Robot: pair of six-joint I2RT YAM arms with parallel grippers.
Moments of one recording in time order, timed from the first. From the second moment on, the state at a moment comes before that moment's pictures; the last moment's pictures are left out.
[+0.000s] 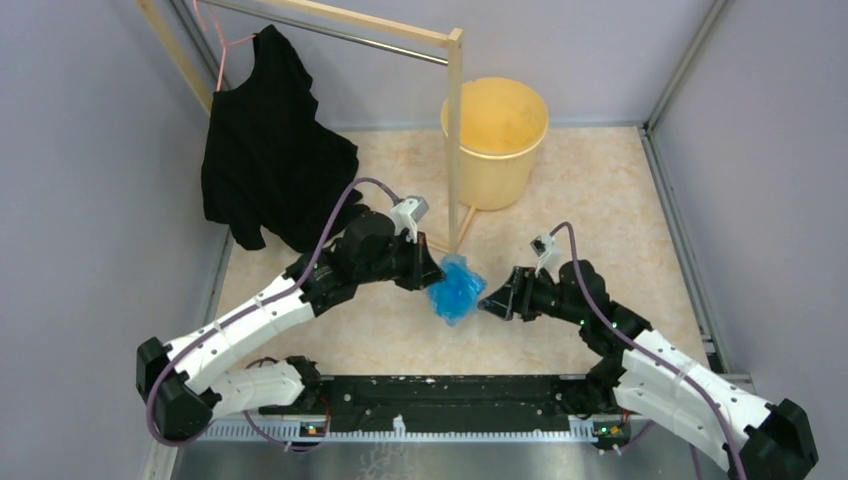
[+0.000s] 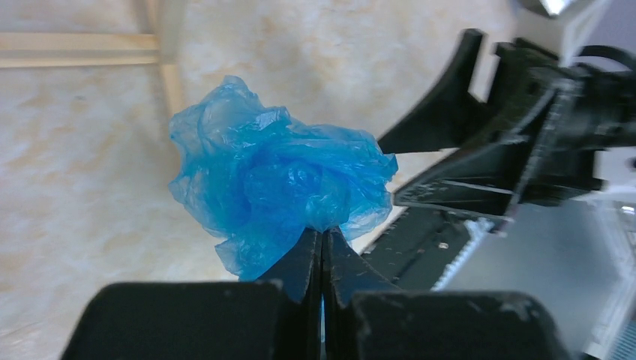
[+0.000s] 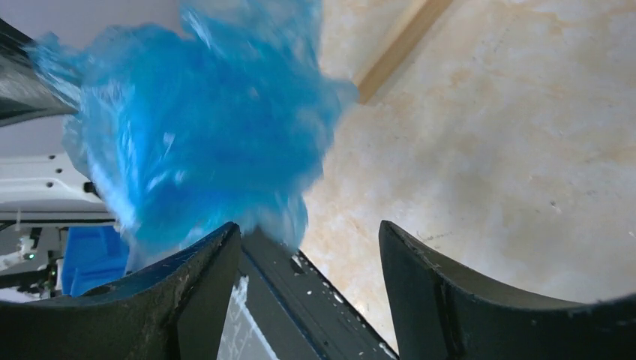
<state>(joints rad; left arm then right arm) -0.85 1.09 0.97 -0.42 0.18 -0.57 0.67 0.68 0.36 -0.10 -0.31 0.76</state>
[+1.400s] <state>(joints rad) -0.76 0.91 0.82 -0.41 0.02 -0.70 0.66 0.69 0.63 -0.33 -0.12 0.51</state>
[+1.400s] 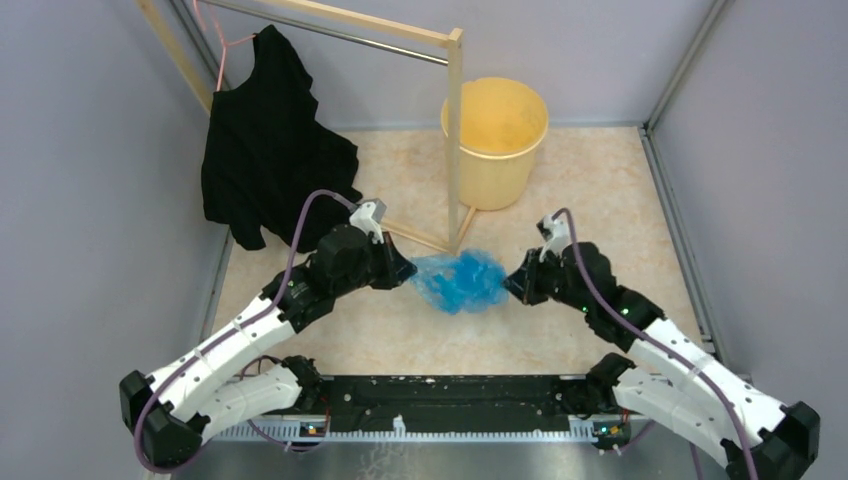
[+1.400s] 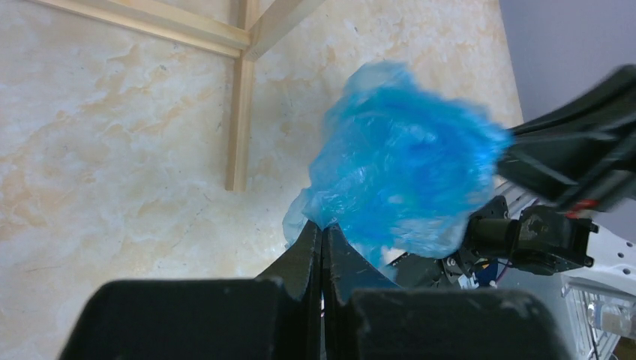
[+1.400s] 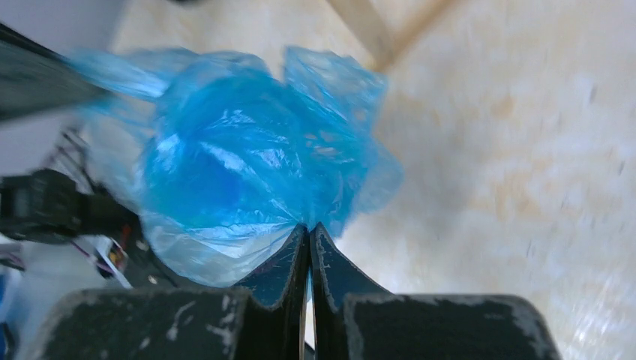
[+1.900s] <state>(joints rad) -0.76 0.91 0.82 -0.44 -0.01 -0.61 0.66 0.66 0.67 -0.50 0.16 0.52</state>
